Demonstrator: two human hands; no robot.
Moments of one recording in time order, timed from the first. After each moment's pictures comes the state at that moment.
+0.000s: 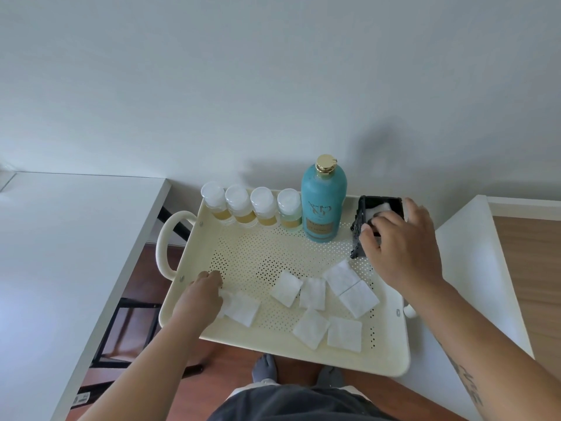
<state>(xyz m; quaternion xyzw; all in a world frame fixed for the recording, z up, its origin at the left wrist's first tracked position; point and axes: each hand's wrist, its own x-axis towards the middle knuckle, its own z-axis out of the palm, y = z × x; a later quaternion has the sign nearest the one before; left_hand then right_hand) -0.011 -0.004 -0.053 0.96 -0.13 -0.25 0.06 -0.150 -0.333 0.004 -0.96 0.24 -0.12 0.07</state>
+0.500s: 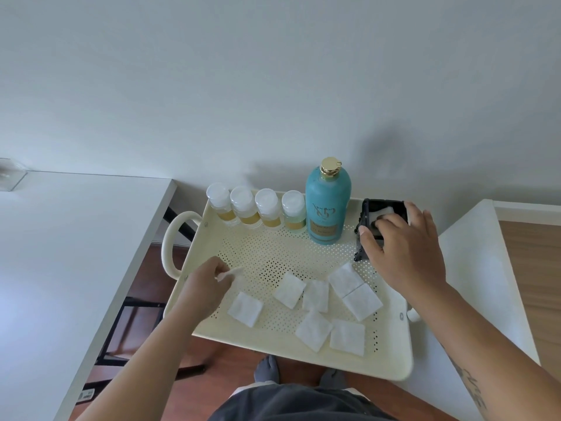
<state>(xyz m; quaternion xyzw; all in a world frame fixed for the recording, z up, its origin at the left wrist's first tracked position) -0.010 -0.013 -0.026 0.94 -0.08 -0.19 0.26 -0.149 -0.334 0.000 -0.96 0.24 -0.10 0.08</state>
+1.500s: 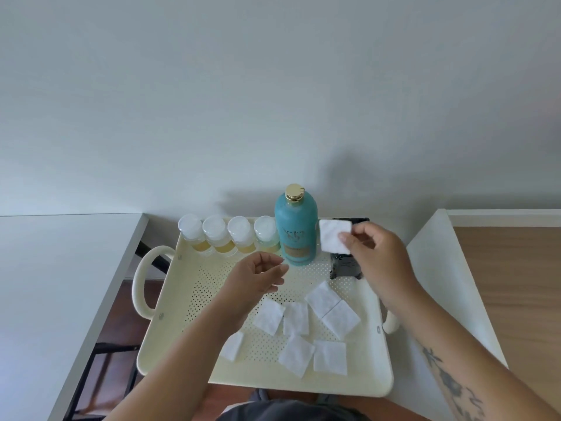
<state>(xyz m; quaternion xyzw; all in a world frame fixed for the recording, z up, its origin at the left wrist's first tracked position) -0.030 -0.131 0.011 0.72 -0.09 -0.38 0.57 -0.154 -0.329 0.043 -0.78 0.33 -0.19 0.49</state>
